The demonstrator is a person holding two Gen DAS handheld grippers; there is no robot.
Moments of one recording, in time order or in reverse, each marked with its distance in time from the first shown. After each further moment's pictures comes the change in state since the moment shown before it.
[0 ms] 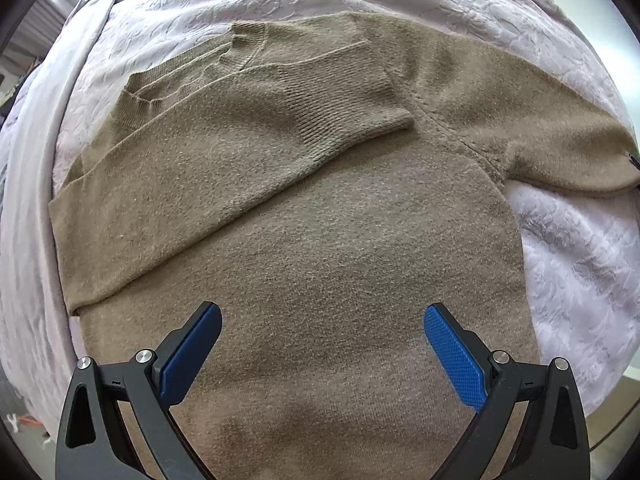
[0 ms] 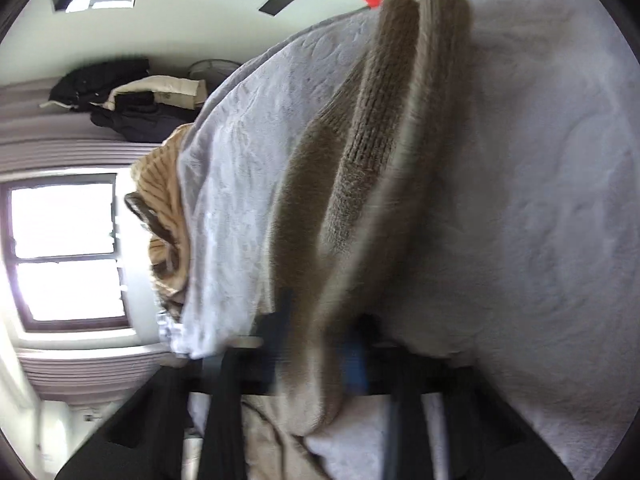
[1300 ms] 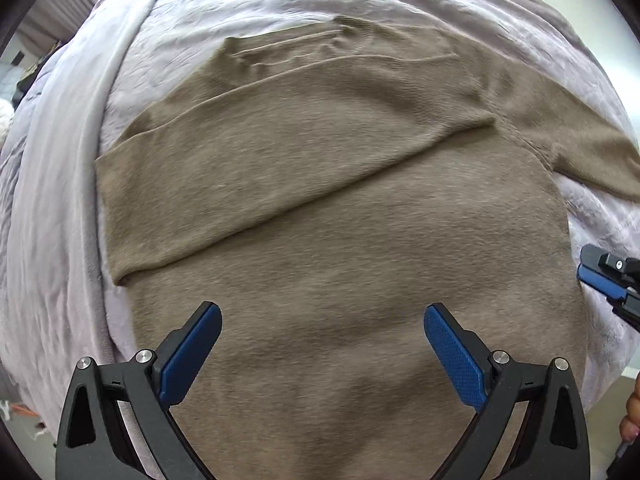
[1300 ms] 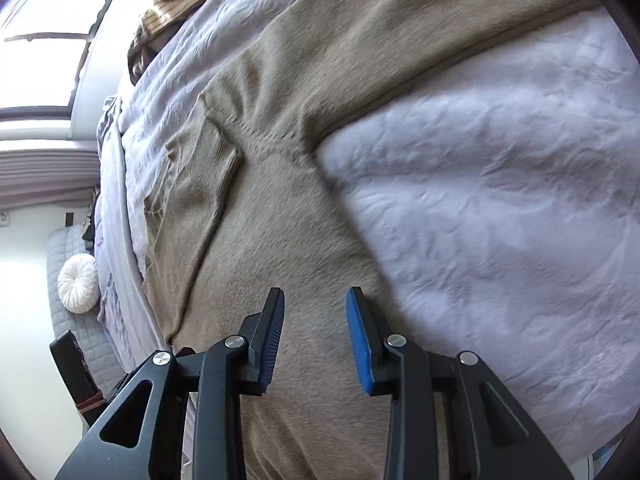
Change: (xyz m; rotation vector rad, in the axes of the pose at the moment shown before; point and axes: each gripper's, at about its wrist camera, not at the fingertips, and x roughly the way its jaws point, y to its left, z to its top) left arm -0.009 0.086 -0.033 -0.036 -0.045 0.020; right arm 0.056 0.042 -0.225 -0.475 0.443 -0.299
